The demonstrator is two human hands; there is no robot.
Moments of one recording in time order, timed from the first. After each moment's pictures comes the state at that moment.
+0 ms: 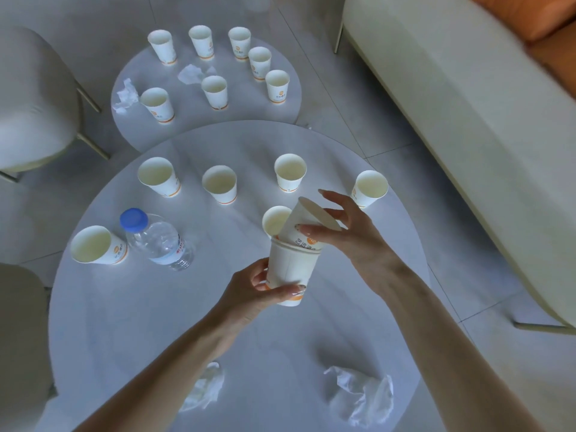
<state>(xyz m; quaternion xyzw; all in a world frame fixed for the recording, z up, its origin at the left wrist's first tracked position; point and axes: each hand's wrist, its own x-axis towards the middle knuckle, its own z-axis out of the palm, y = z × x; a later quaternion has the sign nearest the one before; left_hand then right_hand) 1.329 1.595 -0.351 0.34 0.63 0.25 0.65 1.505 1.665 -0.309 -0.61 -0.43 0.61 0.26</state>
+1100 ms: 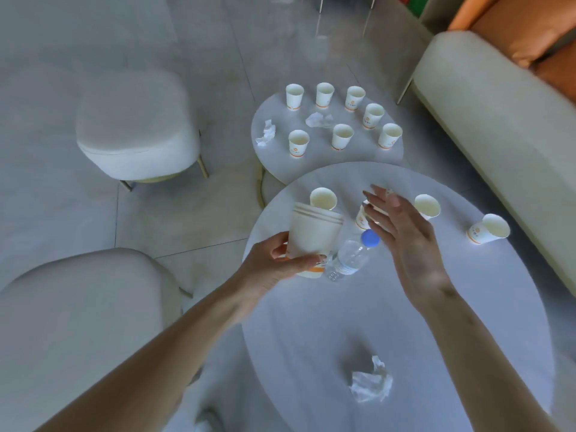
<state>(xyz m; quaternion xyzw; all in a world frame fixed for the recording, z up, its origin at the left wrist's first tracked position) 0.991 1.572 -0.250 0.38 0.58 0.33 0.65 1.193 1.613 -0.218 -0.57 -0.43 0.54 0.46</state>
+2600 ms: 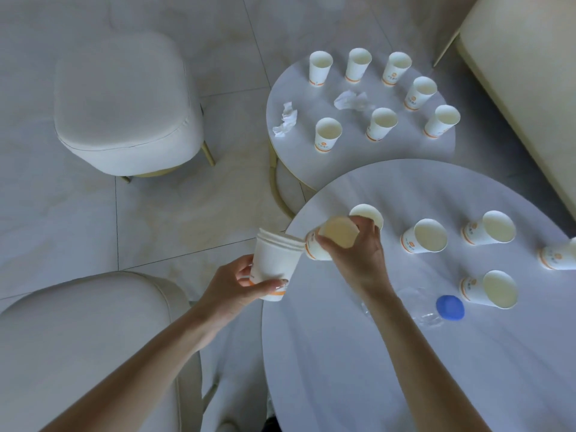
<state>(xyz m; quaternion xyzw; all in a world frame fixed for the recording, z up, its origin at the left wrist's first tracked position) 0.886 1.660 -0.336 0.32 0.66 0.27 0.62 1.078 1.728 -0.327 -0.73 -0.49 0.42 0.24</state>
